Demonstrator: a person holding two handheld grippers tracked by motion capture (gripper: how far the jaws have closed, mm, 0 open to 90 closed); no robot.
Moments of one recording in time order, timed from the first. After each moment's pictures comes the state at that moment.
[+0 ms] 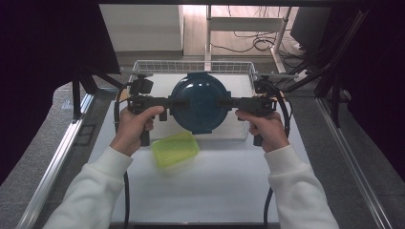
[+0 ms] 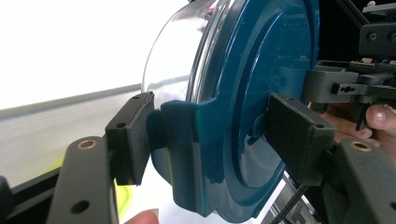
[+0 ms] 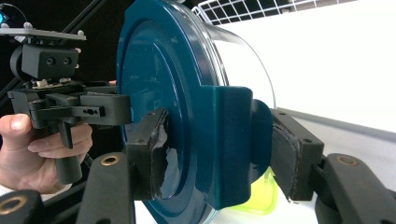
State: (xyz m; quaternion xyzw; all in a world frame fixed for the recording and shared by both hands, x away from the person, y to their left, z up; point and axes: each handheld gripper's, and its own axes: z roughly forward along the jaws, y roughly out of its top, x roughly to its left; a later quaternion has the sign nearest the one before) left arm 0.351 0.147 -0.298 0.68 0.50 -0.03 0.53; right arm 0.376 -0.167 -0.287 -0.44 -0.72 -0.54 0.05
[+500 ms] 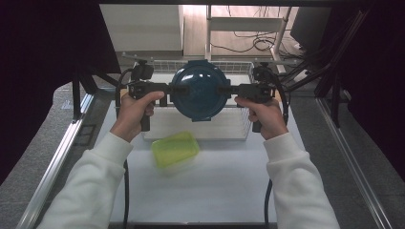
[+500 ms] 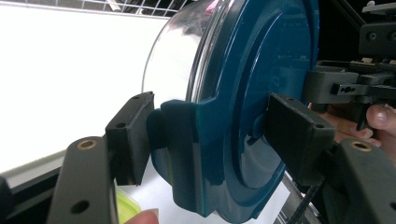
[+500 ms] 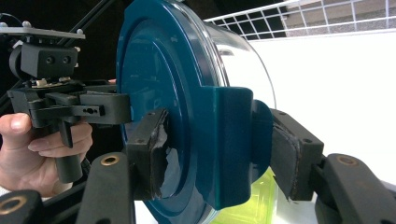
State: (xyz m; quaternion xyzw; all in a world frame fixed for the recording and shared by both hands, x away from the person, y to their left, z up) left arm 0.382 0.150 -0.283 0.69 0.49 -0.03 0.53; right arm 0.404 -0.164 -0.274 -0.44 -0.71 -0.54 0.05
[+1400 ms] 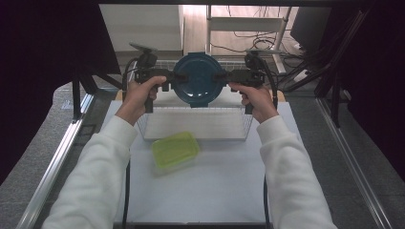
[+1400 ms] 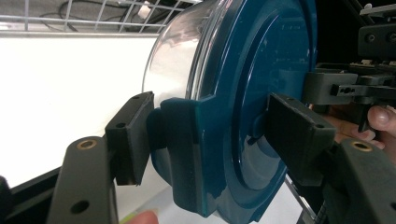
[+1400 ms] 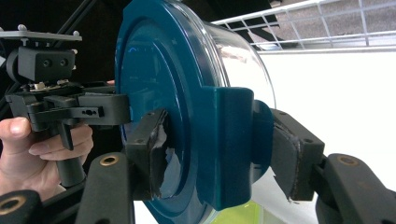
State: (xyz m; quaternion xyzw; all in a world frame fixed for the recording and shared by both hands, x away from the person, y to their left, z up) left arm 0.451 0.161 -0.303 0.69 0.51 -0.06 0.52; right arm 0.473 -0.153 -0.292 -0.47 -0.71 -0.52 0.08
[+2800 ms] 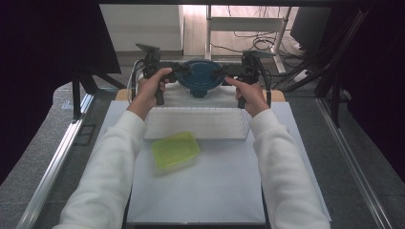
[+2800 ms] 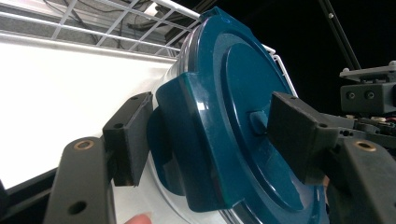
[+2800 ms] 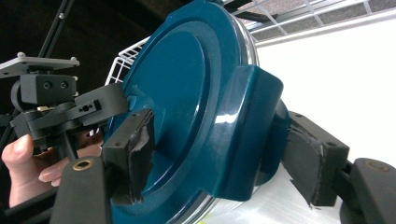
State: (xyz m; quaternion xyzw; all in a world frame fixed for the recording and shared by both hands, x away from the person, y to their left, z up) left arm 0.501 0.158 -0.331 0.61 0.57 -0.10 0.54; right arm 0.514 -0.147 -0.315 -0.57 -0.66 -0.48 0.12
